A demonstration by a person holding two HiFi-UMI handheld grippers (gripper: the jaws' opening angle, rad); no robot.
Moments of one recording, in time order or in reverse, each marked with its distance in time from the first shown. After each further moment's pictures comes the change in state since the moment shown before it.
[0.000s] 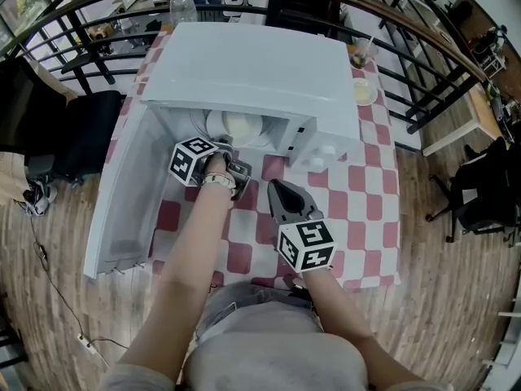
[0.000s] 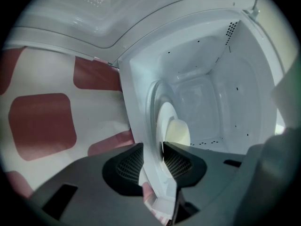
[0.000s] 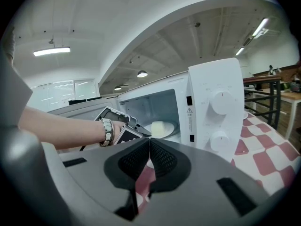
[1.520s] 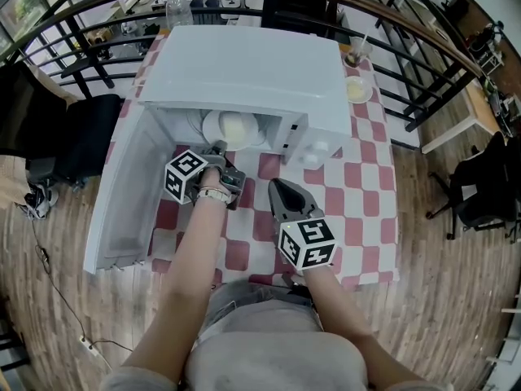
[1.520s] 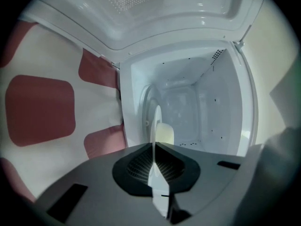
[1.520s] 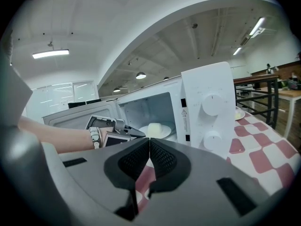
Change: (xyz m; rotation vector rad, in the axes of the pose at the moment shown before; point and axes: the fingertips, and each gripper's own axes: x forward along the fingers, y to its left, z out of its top) left arm -0.026 -0.016 -0.007 -0.052 -0.037 -0.241; right arm -0.014 -0.006 0.001 0.020 -0.014 -0.007
